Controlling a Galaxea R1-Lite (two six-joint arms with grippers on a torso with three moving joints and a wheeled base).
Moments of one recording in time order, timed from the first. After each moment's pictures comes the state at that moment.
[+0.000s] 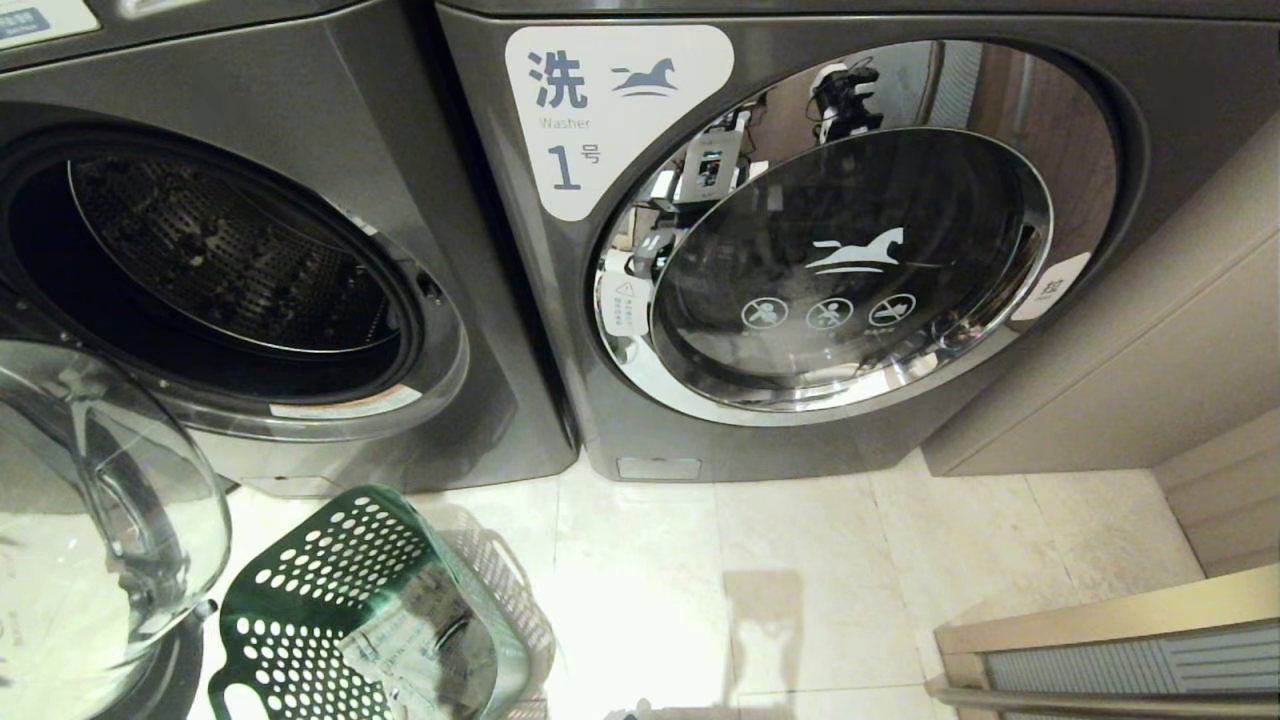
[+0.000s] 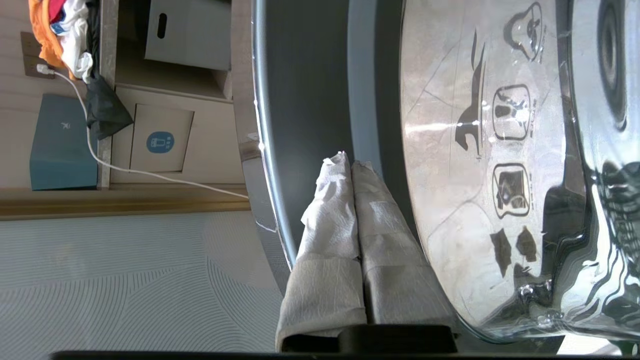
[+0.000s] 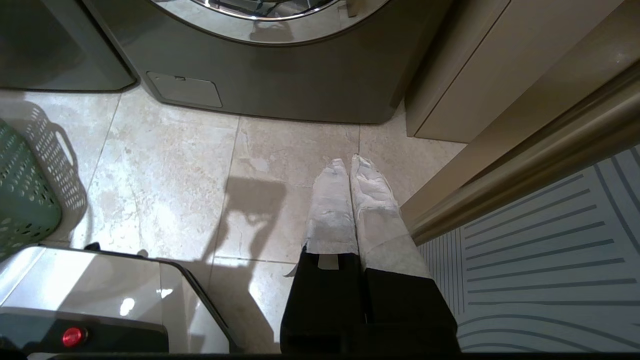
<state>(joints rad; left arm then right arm) 0.60 1.28 -1.15 0.27 0.60 0.38 0.00 0.00 0.00 0.00 0.05 -0.12</state>
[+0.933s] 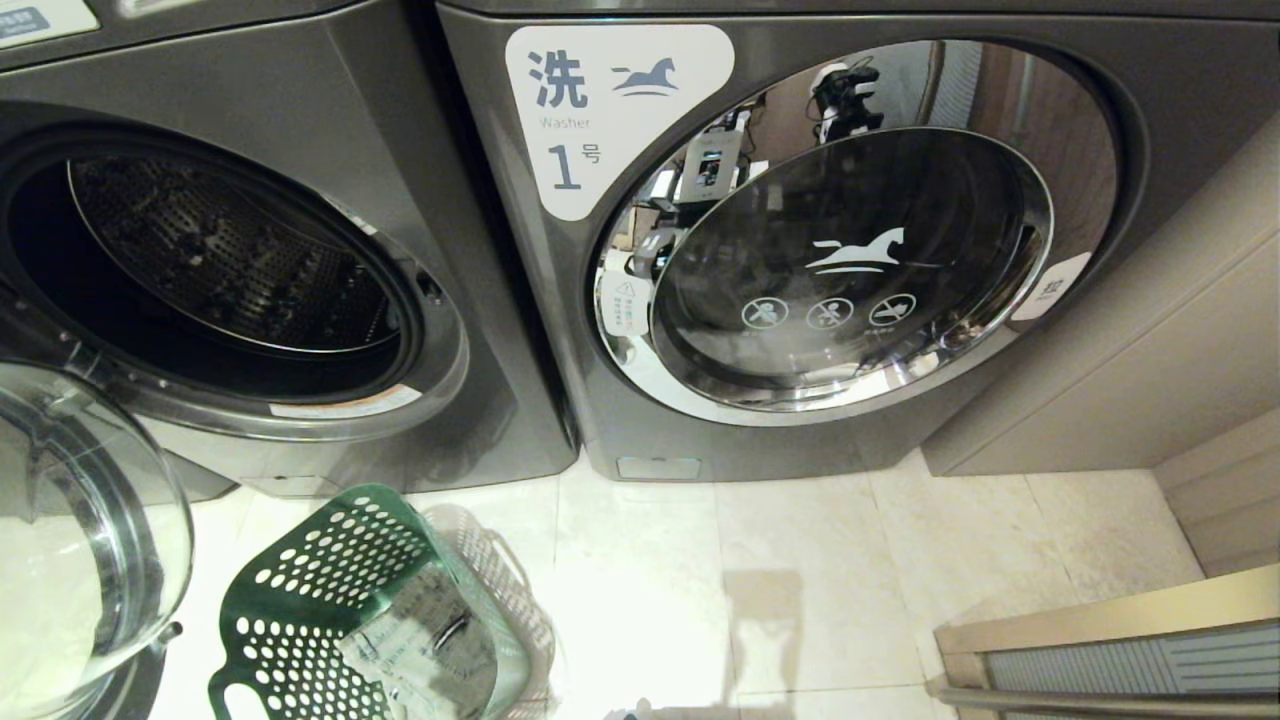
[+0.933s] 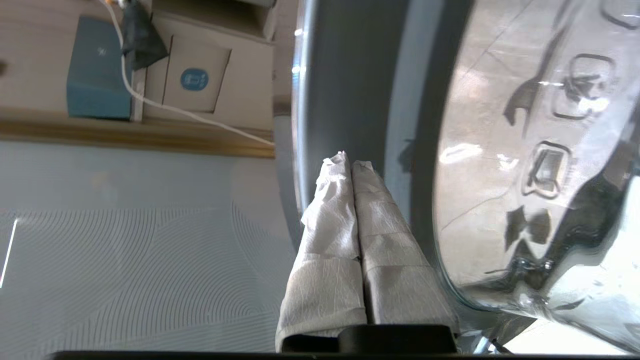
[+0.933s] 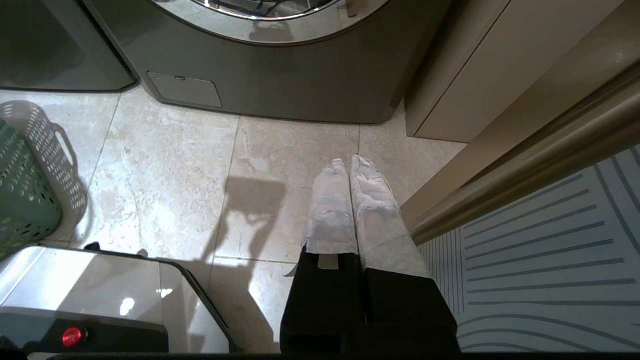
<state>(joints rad) 0.79 1.34 -1.17 0.28 0.60 0.38 0.00 0.00 0.00 0.00 0.05 -0.12</state>
